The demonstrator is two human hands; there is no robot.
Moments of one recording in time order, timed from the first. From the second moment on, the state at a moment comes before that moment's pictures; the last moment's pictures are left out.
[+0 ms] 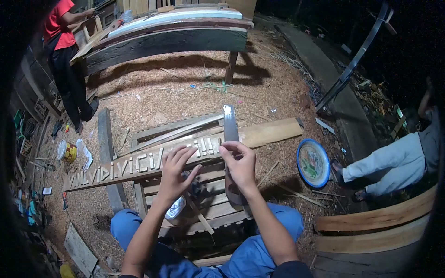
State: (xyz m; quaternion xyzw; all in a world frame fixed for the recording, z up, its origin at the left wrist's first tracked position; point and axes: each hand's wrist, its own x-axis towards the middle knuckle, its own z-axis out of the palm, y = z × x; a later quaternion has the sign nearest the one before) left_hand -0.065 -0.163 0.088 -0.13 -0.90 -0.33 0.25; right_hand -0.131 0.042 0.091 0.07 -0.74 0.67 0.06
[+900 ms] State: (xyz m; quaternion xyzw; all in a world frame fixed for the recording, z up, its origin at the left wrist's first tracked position) left_hand -0.083 -0.178 0.071 -0.12 -0.94 -0.27 0.16; right_hand -0.137 0.022 0.081 0.11 -0.82 0.56 0.07
